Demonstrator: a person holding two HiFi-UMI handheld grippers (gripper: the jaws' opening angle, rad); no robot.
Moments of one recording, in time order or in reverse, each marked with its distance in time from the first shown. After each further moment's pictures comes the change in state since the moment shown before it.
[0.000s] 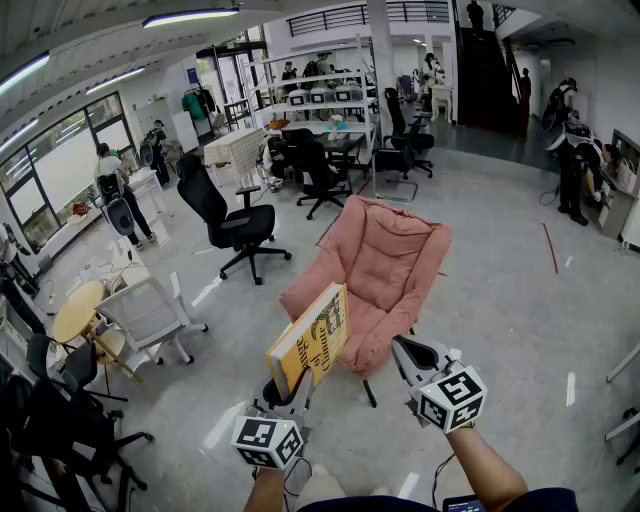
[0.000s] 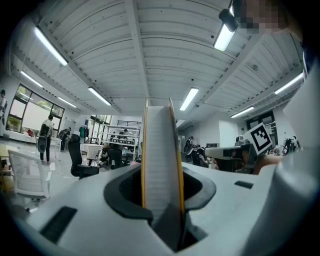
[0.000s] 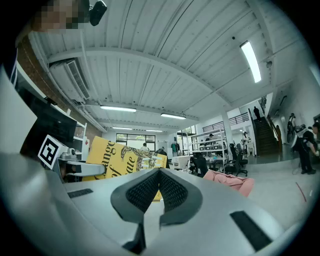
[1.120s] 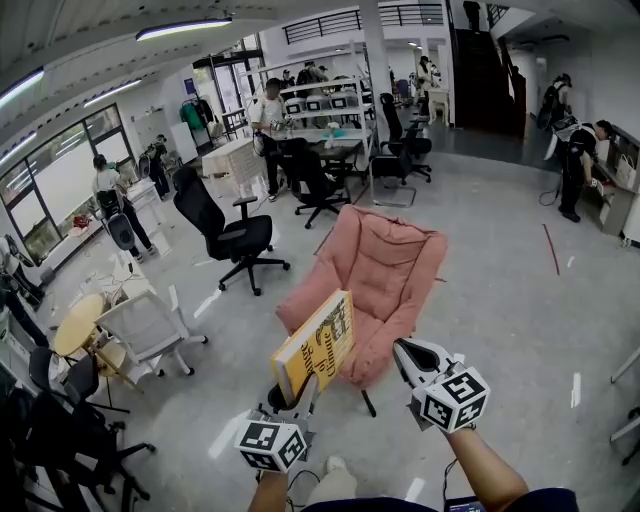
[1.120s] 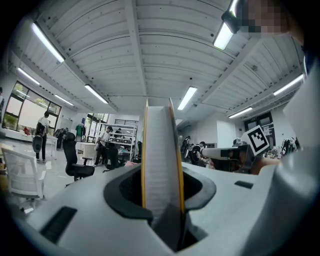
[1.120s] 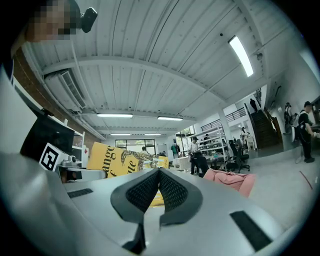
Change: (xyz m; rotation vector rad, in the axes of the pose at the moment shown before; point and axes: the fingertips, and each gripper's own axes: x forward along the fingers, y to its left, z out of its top) left arm 0.054 -0.028 0.002 -0.010 0.012 -0.030; right arm 0.000 -0.060 0.003 0.091 -0.034 0.010
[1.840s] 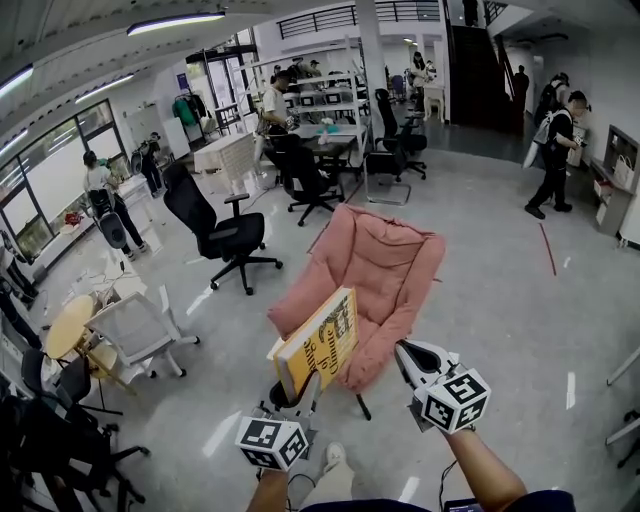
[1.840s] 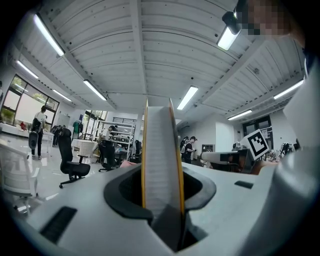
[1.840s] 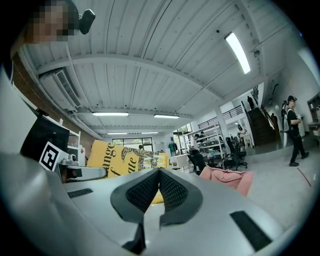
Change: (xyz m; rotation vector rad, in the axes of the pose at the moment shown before) left arm 0.043 0.009 -0.008 -0.022 0.001 -0.036; right arm 0.021 -0.034 -0.016 0.020 0.015 -0.029
